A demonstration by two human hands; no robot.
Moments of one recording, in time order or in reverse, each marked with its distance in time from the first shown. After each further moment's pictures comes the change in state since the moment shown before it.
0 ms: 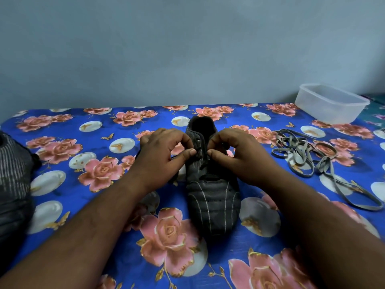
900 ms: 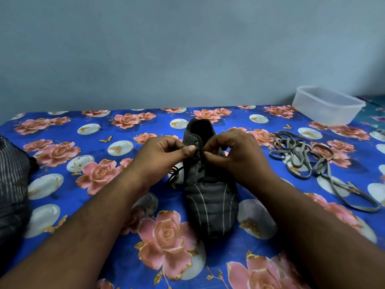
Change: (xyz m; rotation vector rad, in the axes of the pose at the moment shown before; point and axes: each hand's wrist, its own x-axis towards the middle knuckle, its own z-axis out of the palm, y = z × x) left_hand 0.006 0.016 -0.006 -0.610 -0.137 -0.462; right_hand 0.001 -0.009 0.007 -0.051 0.156 0.025
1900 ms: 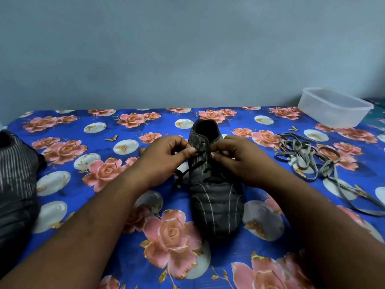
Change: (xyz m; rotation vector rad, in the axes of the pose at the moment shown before) left_hand 0.003 -0.006 -0.009 0.354 -0.012 0.029; right_hand 0.004 0.010 -0.005 -0.005 -0.305 0.095
